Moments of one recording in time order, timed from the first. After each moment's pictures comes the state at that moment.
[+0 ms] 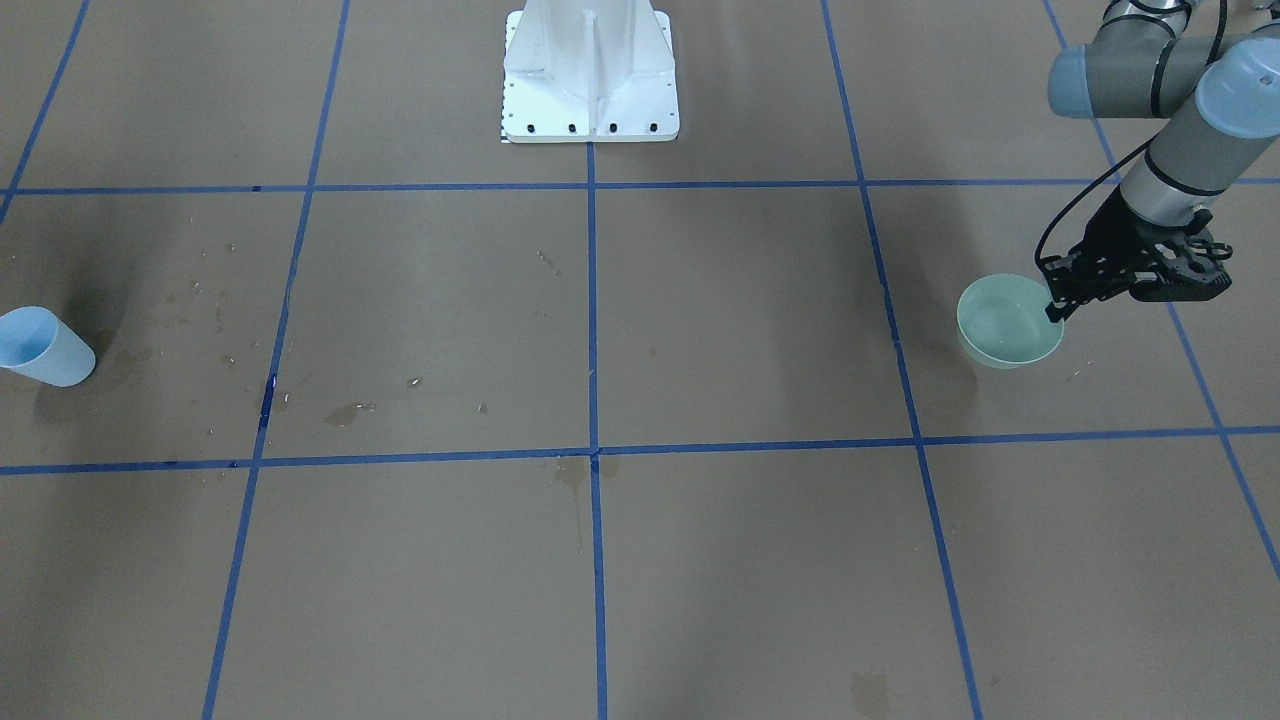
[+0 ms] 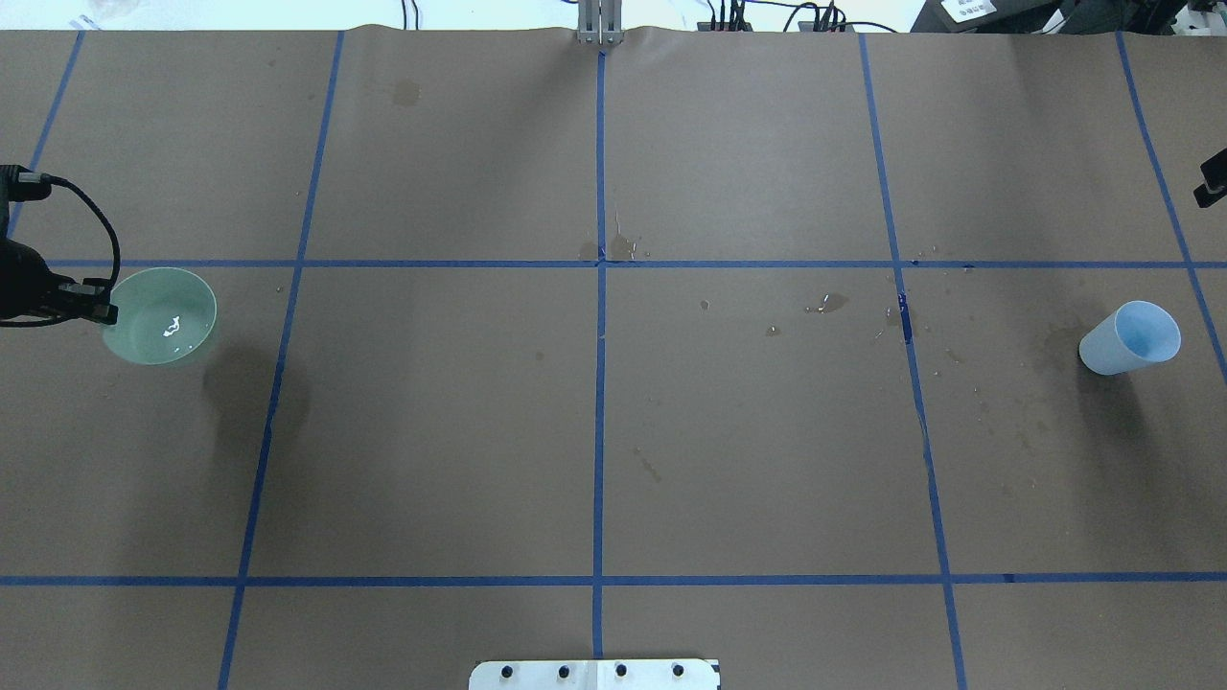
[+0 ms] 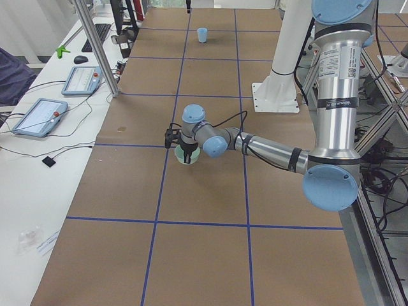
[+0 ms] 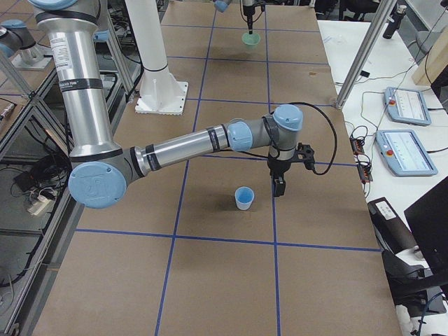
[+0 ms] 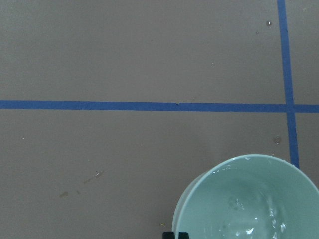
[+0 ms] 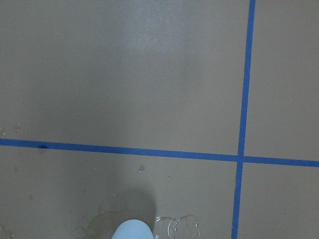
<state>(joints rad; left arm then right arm) -0.98 -1.54 -1.80 -2.05 -2.10 -0.88 1.37 -1.41 1.73 -1.67 2.22 0.22</state>
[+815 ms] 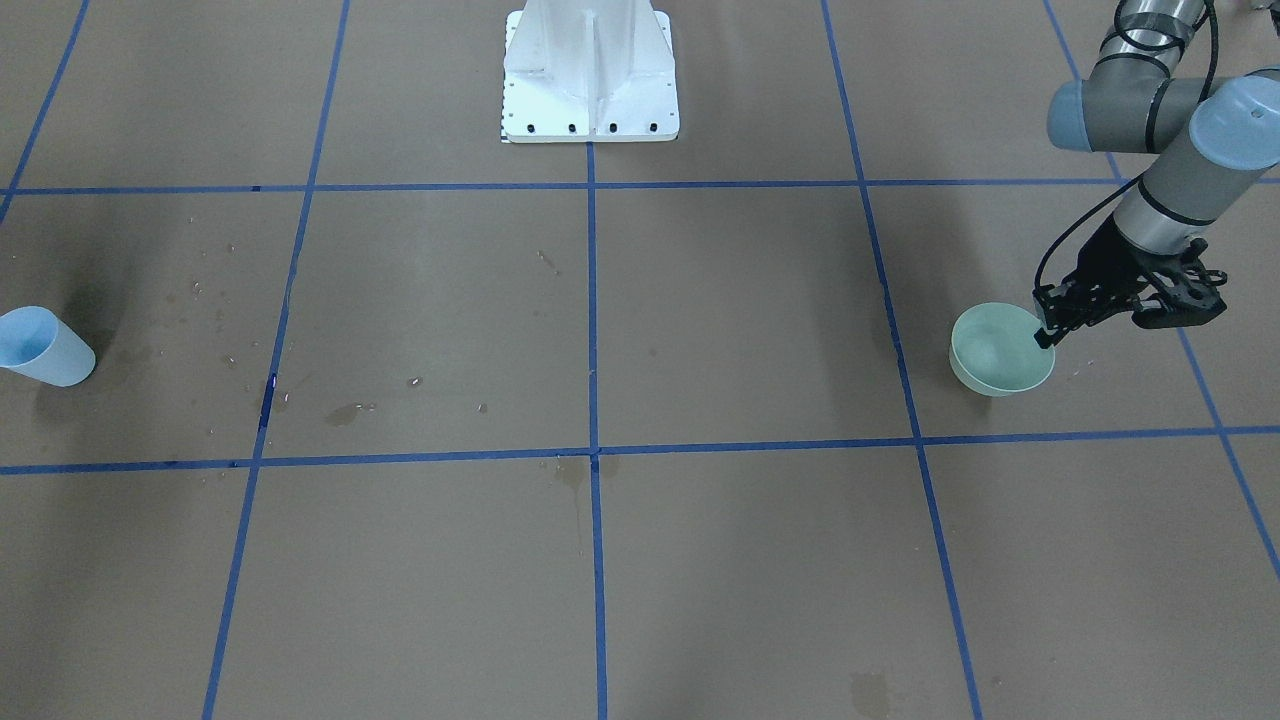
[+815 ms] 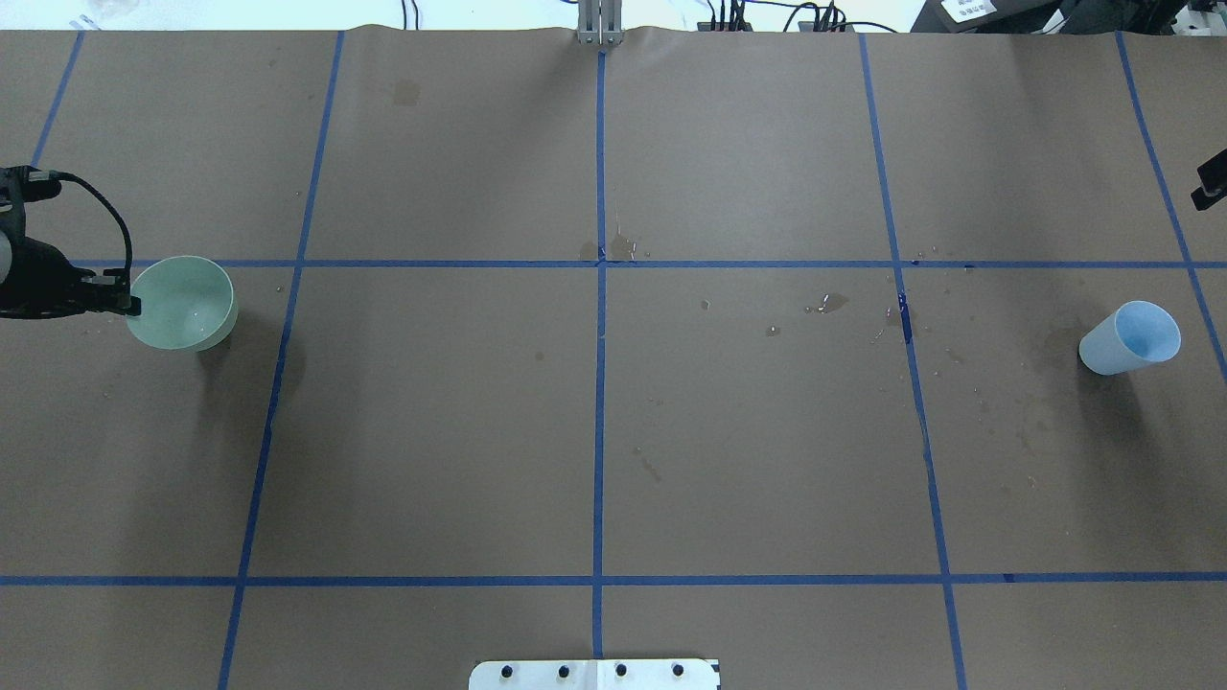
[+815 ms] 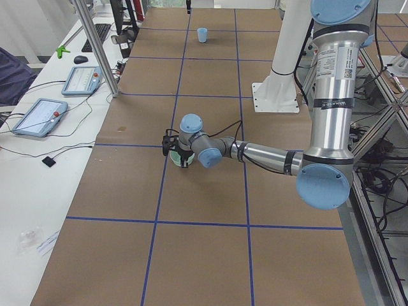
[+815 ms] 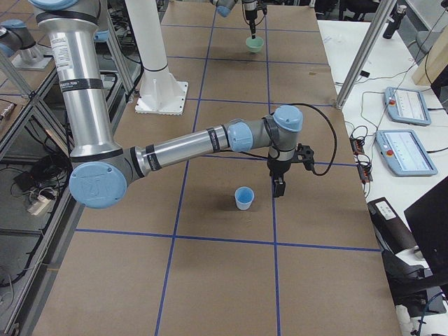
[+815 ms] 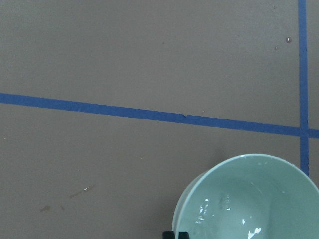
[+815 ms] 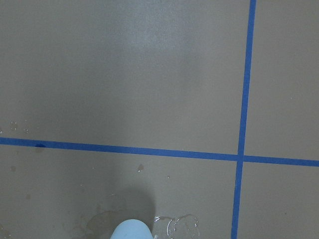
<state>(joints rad) -0.98 -1.58 -1.67 -2.23 -2.10 -1.02 1.36 -1.41 1.72 -1.67 2.22 0.22</state>
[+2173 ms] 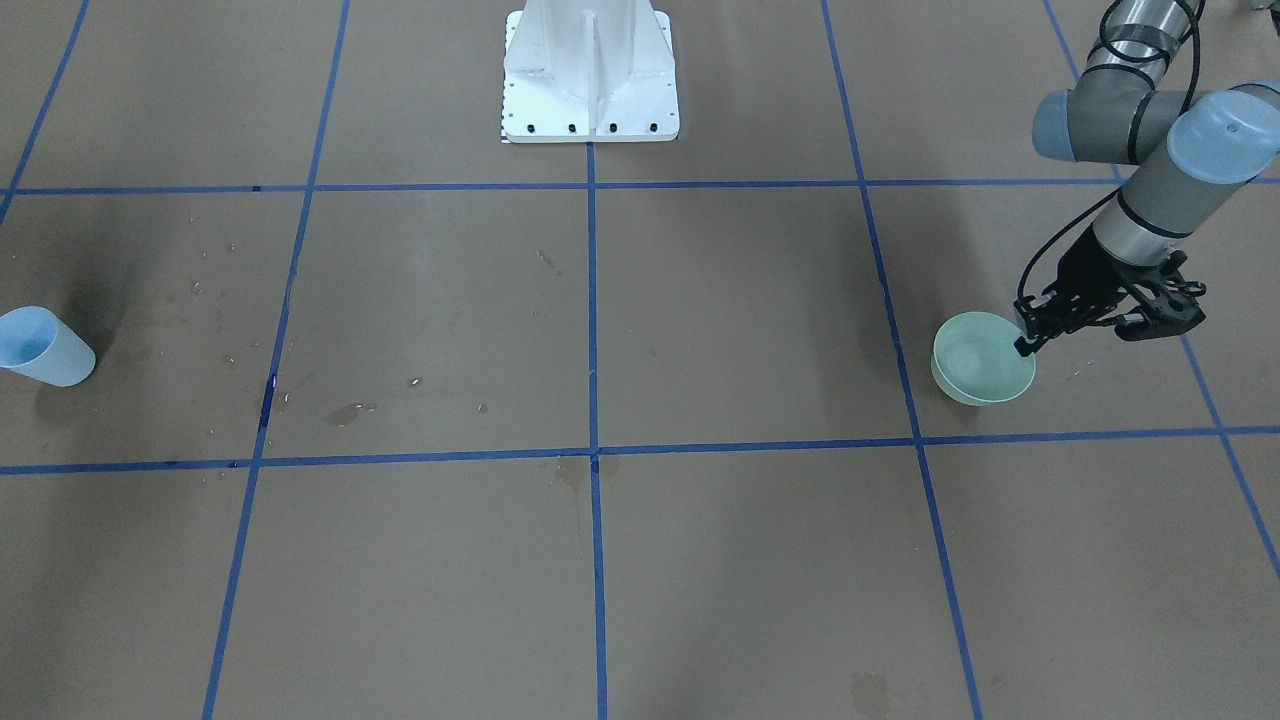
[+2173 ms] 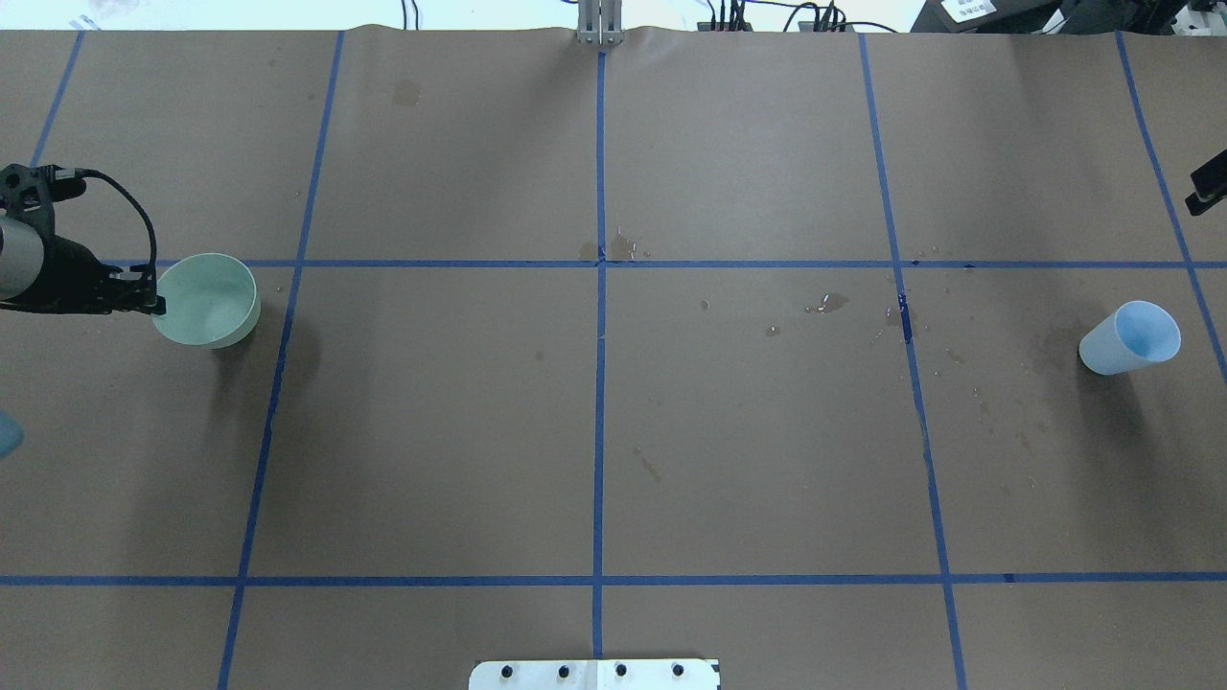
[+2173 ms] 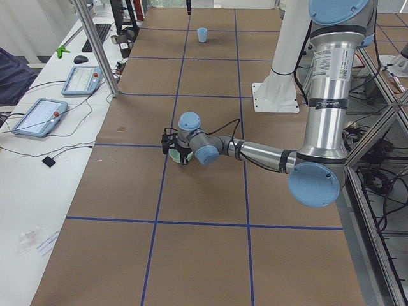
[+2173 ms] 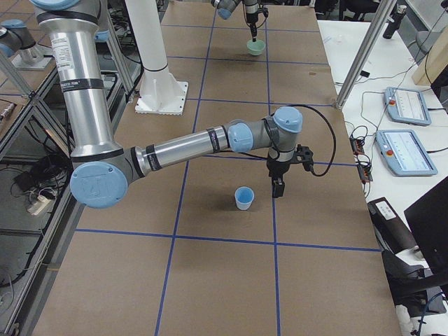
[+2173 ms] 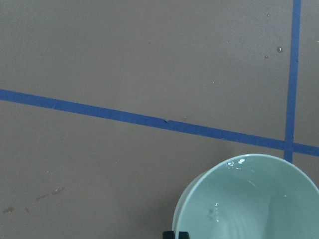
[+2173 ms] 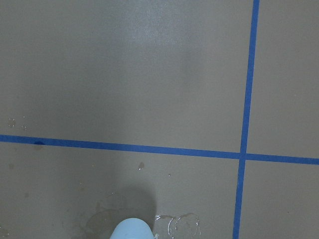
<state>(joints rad) -0.95 -1.61 -1.65 -2.23 -2.10 -1.10 1.35 -1.41 1.72 -1.67 2.22 0.22</state>
